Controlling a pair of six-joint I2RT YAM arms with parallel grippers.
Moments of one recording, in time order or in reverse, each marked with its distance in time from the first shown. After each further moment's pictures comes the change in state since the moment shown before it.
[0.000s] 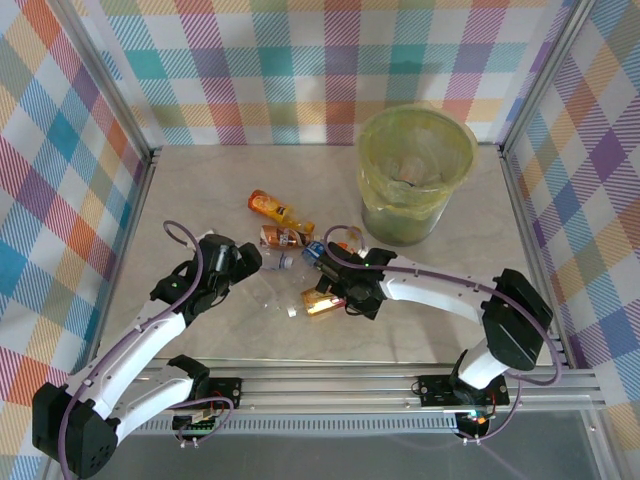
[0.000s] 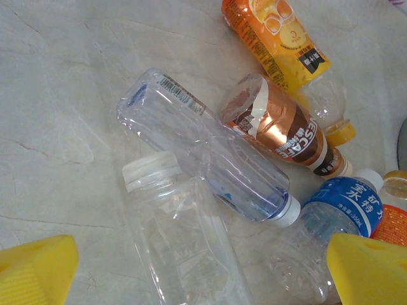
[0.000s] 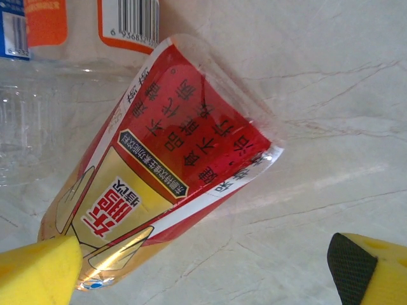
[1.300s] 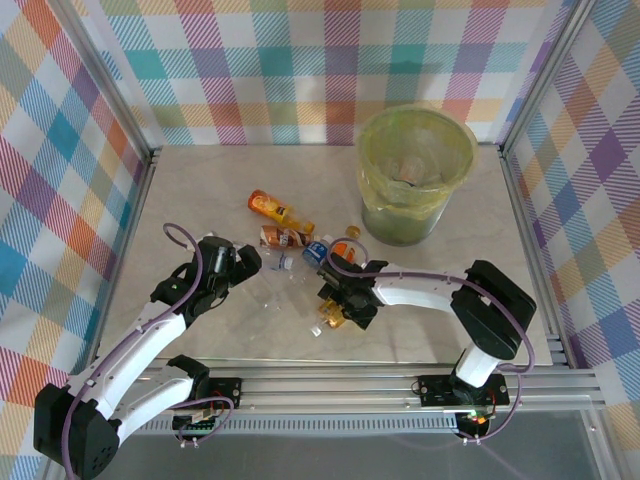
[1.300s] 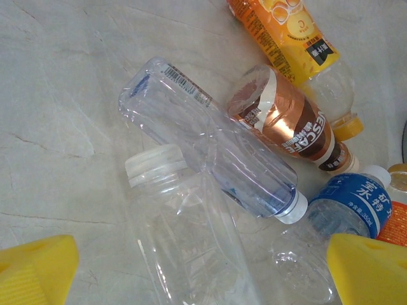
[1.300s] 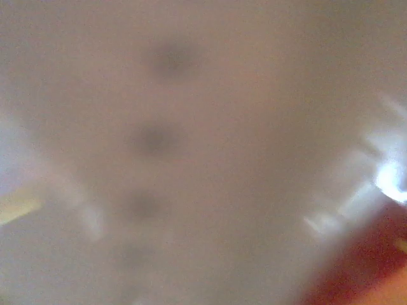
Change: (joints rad) left arm 0.022 -0.006 -0.033 0.024 0.034 0.006; right arm -0.046 0.088 -0.171 0.264 -0.069 0.123
